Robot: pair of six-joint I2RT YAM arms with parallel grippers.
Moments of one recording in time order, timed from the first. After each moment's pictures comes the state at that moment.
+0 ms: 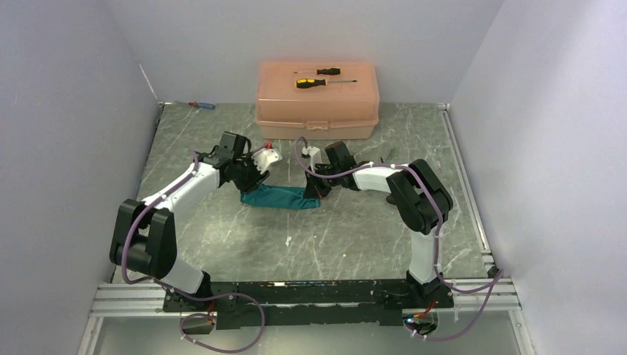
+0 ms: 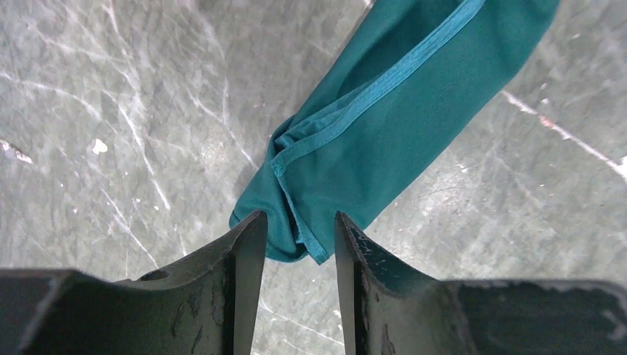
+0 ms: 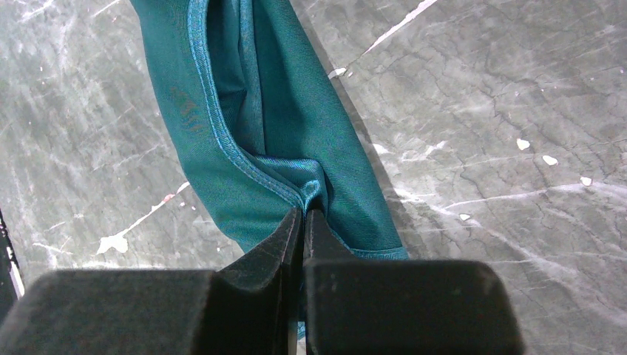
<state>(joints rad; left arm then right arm) -0.32 1.50 1.01 -0.49 0.24 0.66 0.57 1.97 1.12 0.02 -0.63 -0.06</state>
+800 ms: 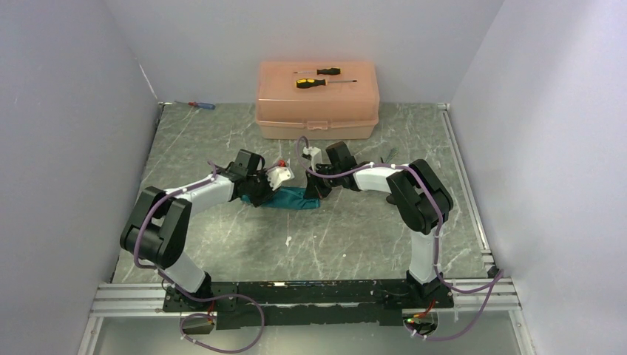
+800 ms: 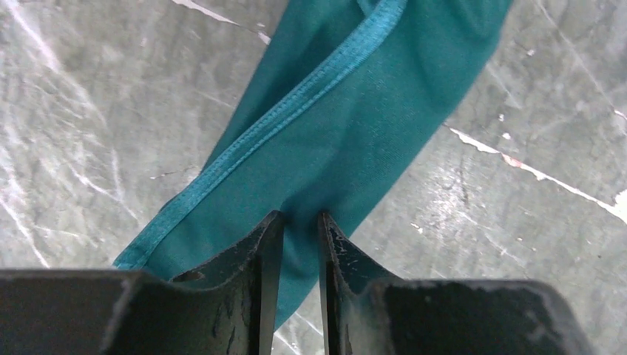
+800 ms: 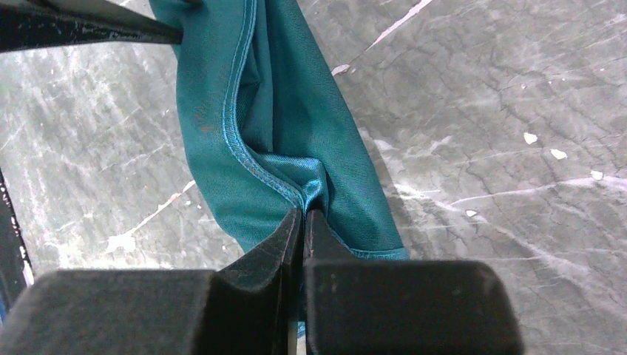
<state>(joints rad) -0.41 1.60 0.86 -0.25 0.33 0.65 0.56 1.97 1.11 0.03 -0.64 -0.04</state>
